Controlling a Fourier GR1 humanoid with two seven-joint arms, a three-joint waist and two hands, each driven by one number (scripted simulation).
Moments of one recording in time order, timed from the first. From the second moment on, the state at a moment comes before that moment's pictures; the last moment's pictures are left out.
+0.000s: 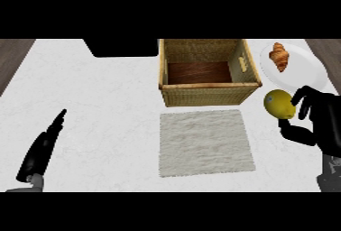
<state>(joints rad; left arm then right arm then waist) 0.01 0.29 0.05 -1.43 -0.26 0.02 0.25 -0.15 -0.46 0.12 -1.80 1.02 -0.07 0.49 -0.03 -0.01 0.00</state>
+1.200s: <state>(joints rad) -0.01 0.24 0.03 -1.40 -0.30 0.03 0.24 -0.90 -0.58 -0.13 -2.03 0.36 0.54 0.97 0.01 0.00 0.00</state>
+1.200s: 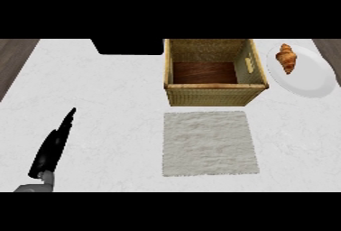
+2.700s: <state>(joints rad) -0.05 0.25 0.07 -1.38 -0.30 -0.02 0.22 -1.11 -0.23 0.08 -1.26 0.76 0.18 0.81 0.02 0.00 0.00</state>
